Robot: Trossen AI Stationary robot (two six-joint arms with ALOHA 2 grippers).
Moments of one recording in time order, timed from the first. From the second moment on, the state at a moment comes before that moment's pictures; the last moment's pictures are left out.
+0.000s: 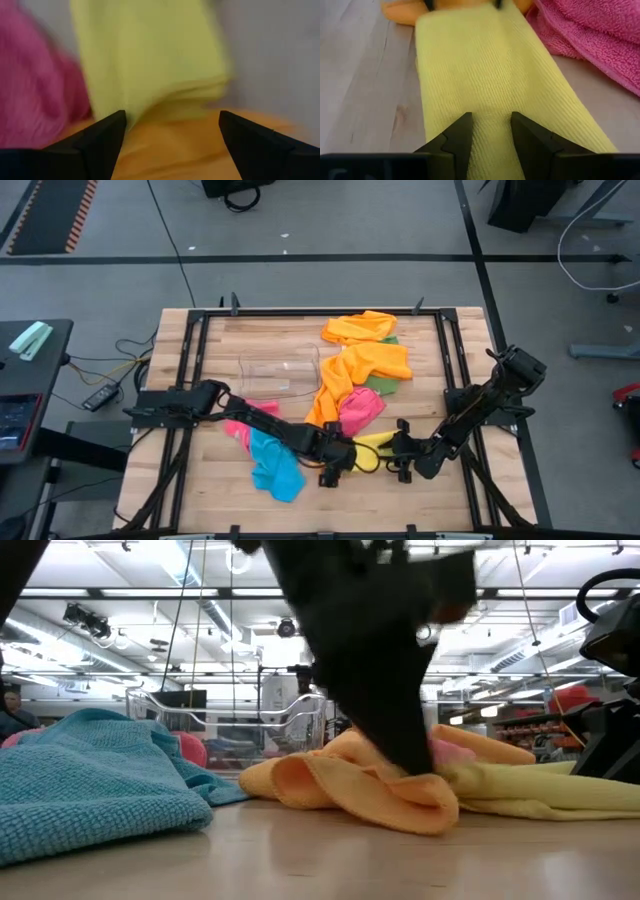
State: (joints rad) left arm -0.36 2.24 1.72 -0.54 -0.17 -0.20; right arm 0.80 1.66 0.35 0.41 0.62 0.69
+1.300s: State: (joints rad) left arm -0.32 2.36 1.73 -0.23 -0.15 -0.21; right arm 0.80 1.66 0.35 0.41 0.62 0.68
